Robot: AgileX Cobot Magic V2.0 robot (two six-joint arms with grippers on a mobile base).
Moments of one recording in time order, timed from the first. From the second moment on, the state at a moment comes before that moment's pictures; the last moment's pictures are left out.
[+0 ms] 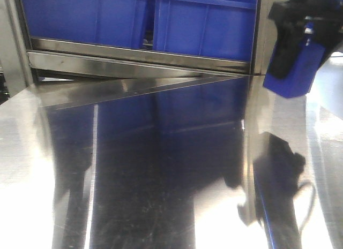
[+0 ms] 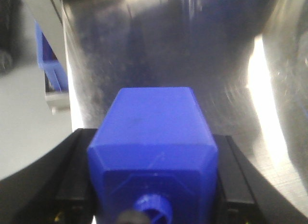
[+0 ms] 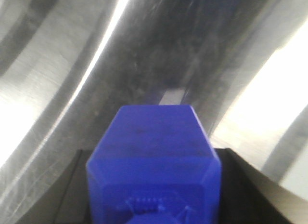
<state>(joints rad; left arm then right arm) -0.40 0.72 -0.77 0.19 0.76 -0.27 0.21 1.68 -1.42 0.20 1.04 -0.34</state>
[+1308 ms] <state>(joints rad) -0.40 0.12 -0.42 0.30 0.63 -0.28 0.21 0.20 -0.38 0.21 0.53 -0.29</state>
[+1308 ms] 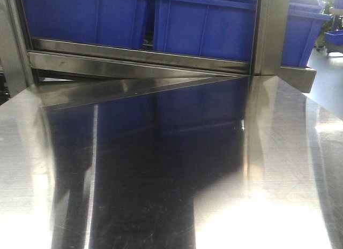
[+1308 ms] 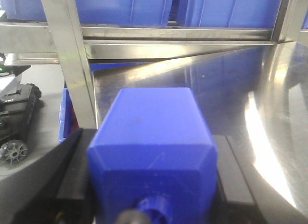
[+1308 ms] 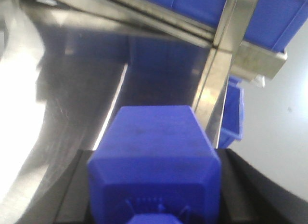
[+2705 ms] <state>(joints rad) -0.40 0.12 -0.42 0.31 0.63 -0.28 0.21 0.02 -0.37 0.27 0.48 -0.29</state>
